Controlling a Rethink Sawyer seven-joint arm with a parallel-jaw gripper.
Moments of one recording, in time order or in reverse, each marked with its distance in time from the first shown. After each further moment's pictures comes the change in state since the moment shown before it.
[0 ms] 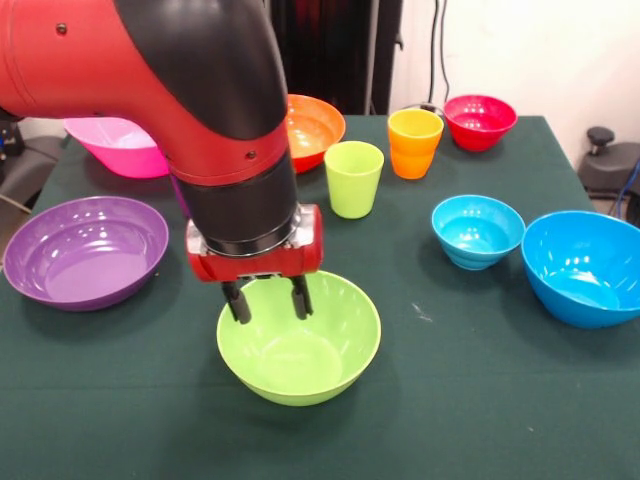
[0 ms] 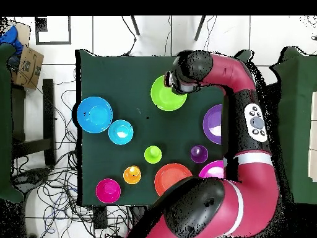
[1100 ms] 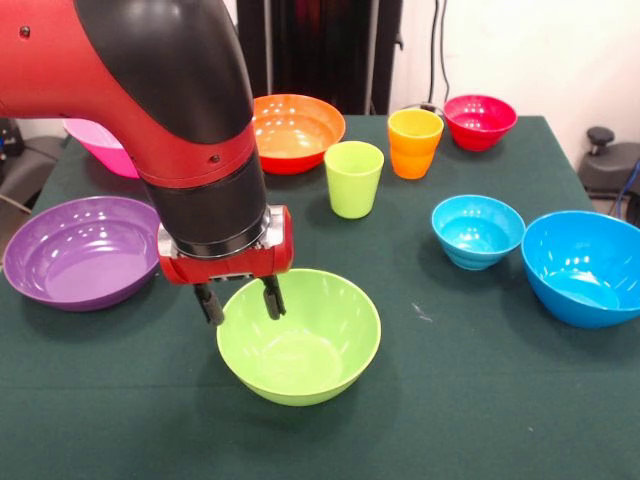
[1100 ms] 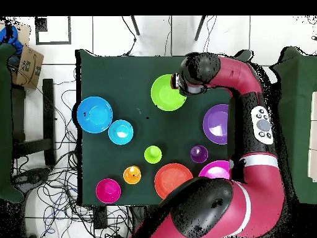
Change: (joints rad) arm -0.025 0.006 0.000 -0.003 -0.023 0.000 -0.062
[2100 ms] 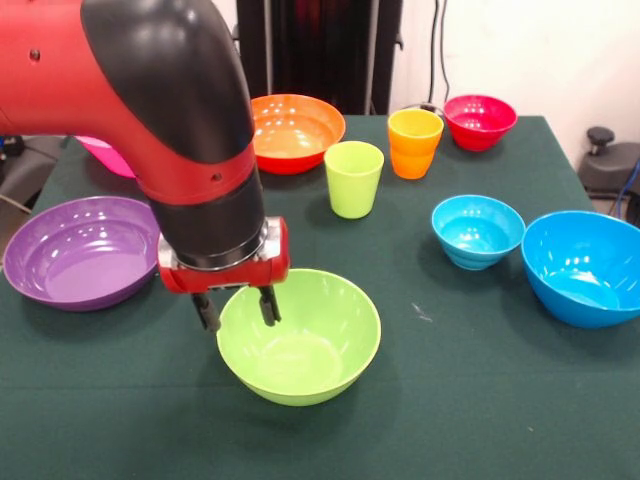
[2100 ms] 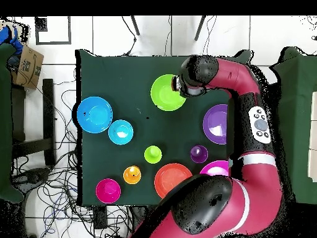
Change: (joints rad) arm -0.001 0.032 0.000 -0.019 -0.029 0.000 0.000
